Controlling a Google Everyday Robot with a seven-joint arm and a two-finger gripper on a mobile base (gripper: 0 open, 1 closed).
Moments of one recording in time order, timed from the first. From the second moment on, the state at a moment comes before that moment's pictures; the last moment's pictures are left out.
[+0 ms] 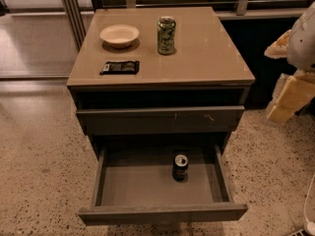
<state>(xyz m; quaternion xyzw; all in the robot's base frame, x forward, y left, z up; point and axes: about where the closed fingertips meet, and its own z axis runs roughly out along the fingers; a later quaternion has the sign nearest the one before) 0.446 -0.217 0.966 -0.60 0.78 -0.04 0.17</state>
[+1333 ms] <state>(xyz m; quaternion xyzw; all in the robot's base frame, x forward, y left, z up) 0.527 -0.182 0.791 -0.58 0.77 0.06 0.26</state>
